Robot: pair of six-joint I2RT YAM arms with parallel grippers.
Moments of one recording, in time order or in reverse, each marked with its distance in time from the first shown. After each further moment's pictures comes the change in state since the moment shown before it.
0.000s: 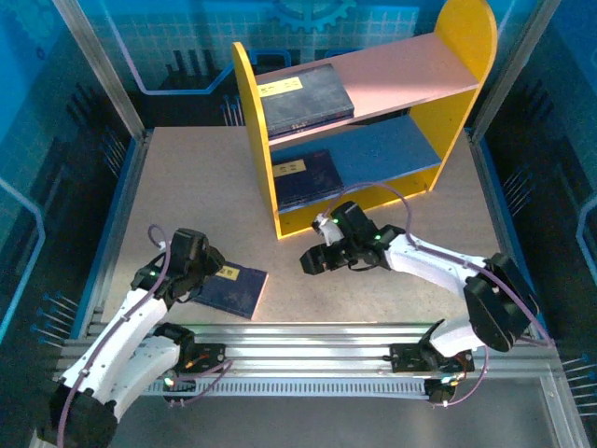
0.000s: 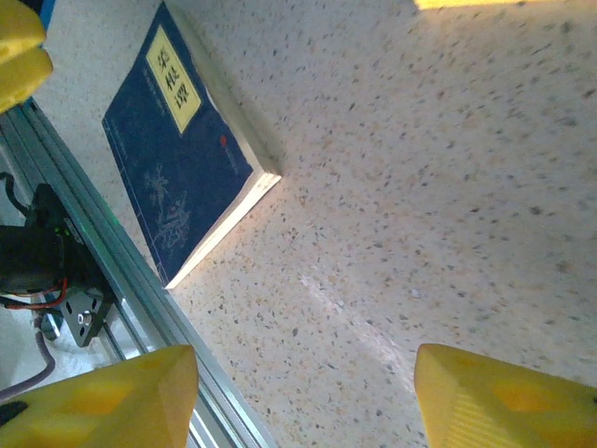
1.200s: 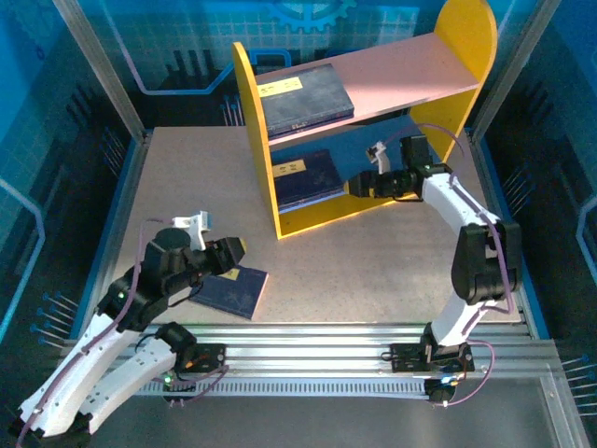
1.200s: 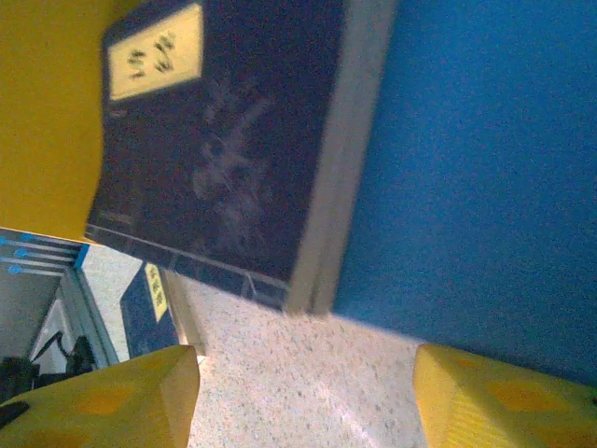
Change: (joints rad) left arm -0.277 -0.178 0.232 0.047 0.173 0.191; right arm -0.594 0.235 0.422 -0.201 -0.336 -0.299
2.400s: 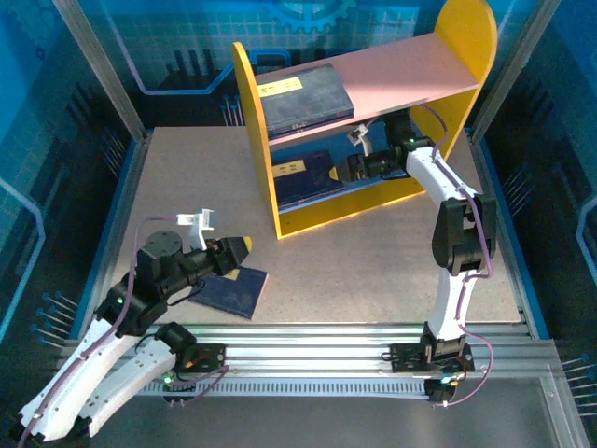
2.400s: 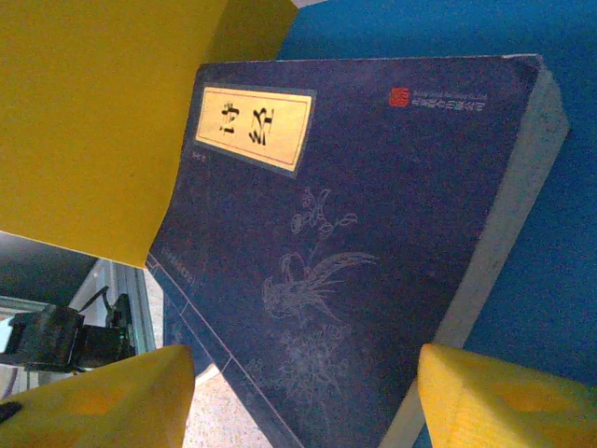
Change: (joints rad) left arm 0.000 -0.061 -0.041 0.180 0.153 0.031; right arm 0.038 0.299 0.415 -0.206 -0.207 -0.221
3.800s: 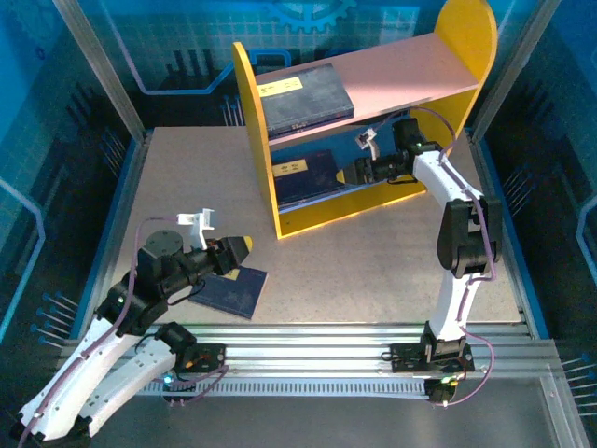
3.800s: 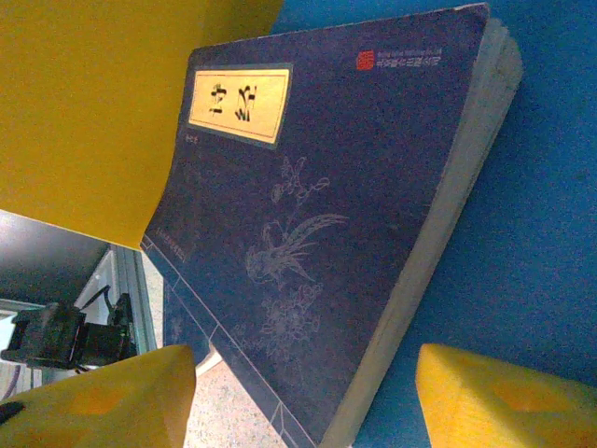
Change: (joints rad) left arm 0.000 0.006 0.000 0.003 0.000 0.000; right arm -0.042 -0.034 -0.079 0.022 -0.021 -0.019
